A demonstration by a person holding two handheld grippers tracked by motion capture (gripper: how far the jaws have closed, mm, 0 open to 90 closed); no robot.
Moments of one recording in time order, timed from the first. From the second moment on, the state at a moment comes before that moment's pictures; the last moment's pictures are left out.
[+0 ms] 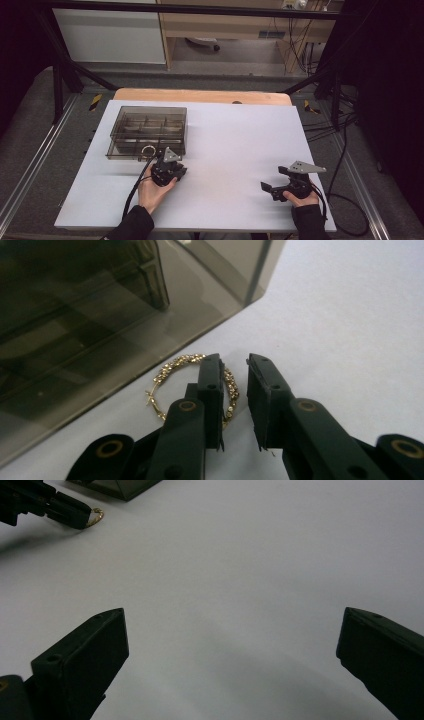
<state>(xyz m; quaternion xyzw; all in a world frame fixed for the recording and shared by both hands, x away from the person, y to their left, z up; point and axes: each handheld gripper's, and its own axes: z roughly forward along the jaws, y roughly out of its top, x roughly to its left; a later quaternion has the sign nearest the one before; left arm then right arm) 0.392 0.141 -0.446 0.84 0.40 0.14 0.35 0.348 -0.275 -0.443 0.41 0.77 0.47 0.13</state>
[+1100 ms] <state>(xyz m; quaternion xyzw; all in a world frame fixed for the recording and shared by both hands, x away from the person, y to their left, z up) 0.395 0.138 -0.448 0.83 0.41 0.15 0.35 0.348 -0.275 -0.443 0.41 0.77 0.47 0.13</state>
